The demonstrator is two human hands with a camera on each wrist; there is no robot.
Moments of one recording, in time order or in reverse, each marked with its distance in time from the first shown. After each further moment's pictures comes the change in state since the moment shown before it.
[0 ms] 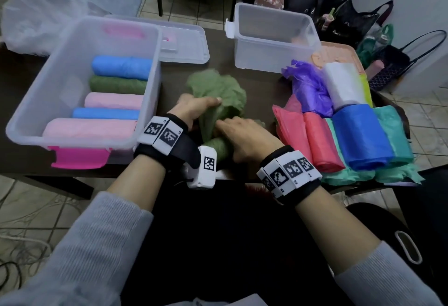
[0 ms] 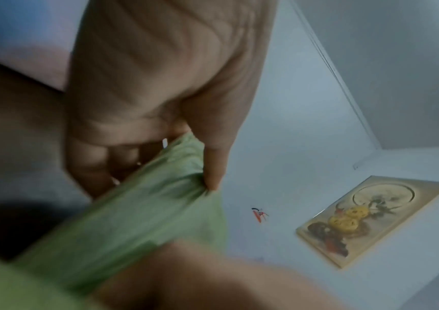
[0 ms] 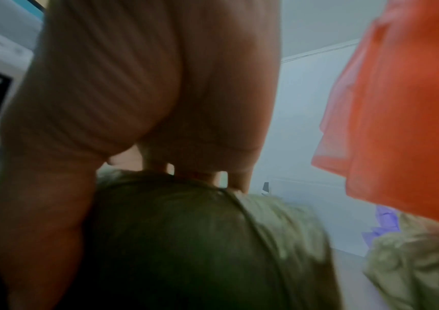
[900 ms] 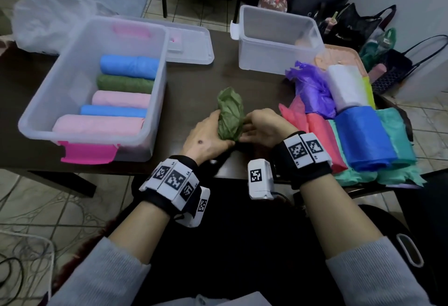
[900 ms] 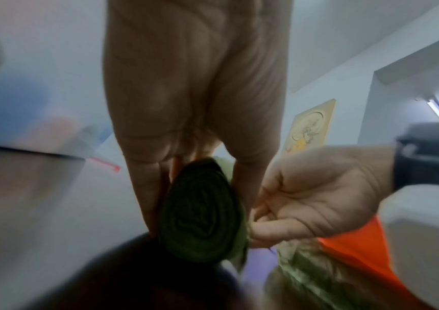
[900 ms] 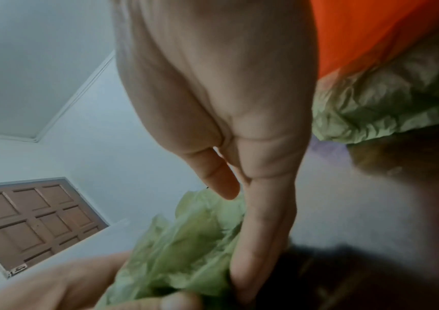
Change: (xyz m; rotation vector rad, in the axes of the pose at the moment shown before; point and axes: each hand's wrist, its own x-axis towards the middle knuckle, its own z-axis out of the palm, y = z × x) left_hand -0.048 -0.042 0.003 0.792 -0.078 0.460; right_hand 0.014 0.017 -0.012 1.489 0.037 0.731
